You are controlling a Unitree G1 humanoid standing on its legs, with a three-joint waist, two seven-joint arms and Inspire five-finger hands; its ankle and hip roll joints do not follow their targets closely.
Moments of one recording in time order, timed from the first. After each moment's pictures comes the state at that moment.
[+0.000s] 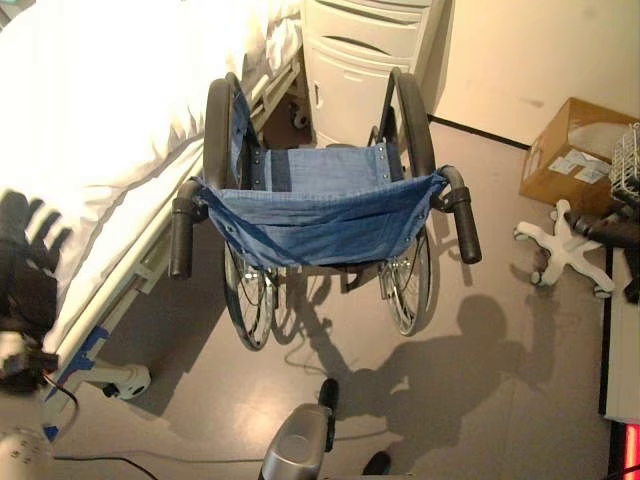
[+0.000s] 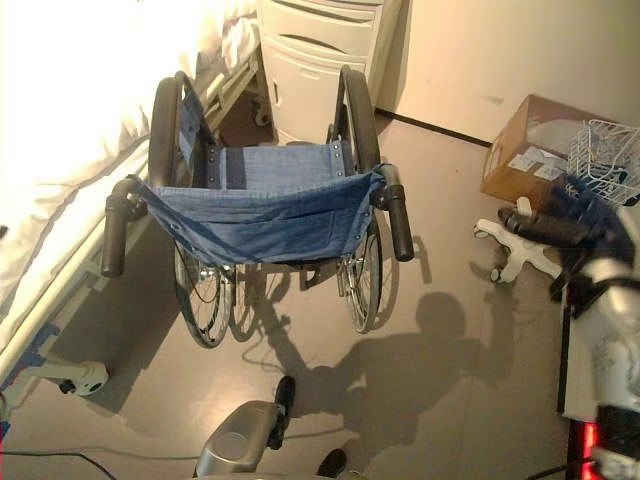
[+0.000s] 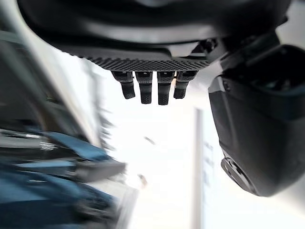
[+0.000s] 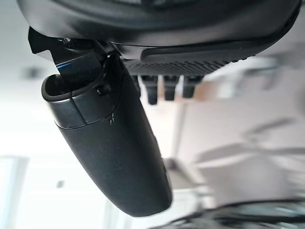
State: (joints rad) left arm 0.26 0.50 0.64 0.07 -0.97 0.13 -0.14; right arm -0.03 -0.67 -0.47 0.09 0.68 0.48 -0.15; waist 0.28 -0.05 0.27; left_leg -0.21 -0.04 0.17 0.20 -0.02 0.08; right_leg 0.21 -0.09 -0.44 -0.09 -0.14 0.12
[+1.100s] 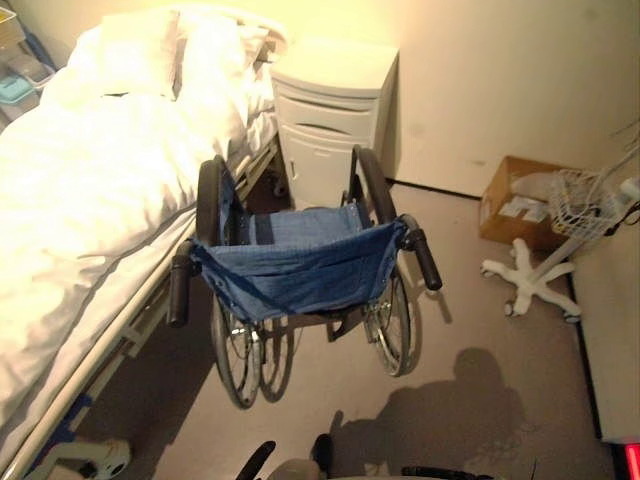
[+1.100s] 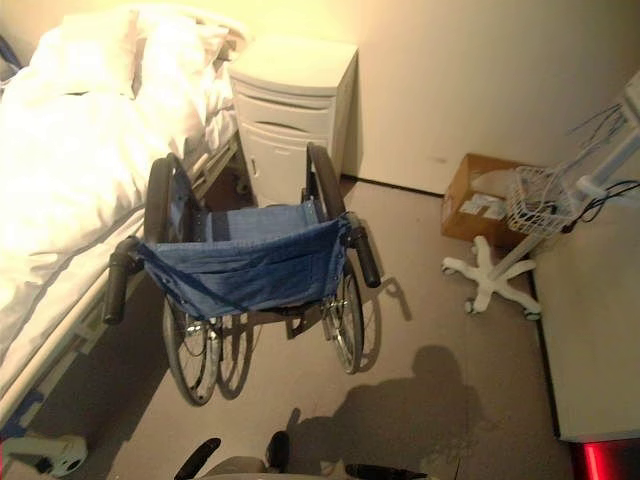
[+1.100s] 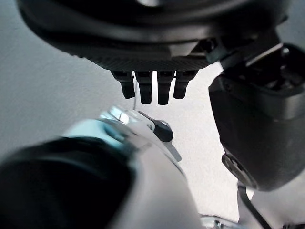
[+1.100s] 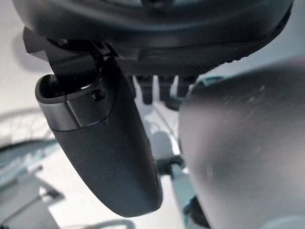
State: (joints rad) left arm 0.08 0.24 0.00 1.10 -0.57 0.30 0.00; right arm 0.00 -0.18 0.11 1.12 0.42 0.37 0.04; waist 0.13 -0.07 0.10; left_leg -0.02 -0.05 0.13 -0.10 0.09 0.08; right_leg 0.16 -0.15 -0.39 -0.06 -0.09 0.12
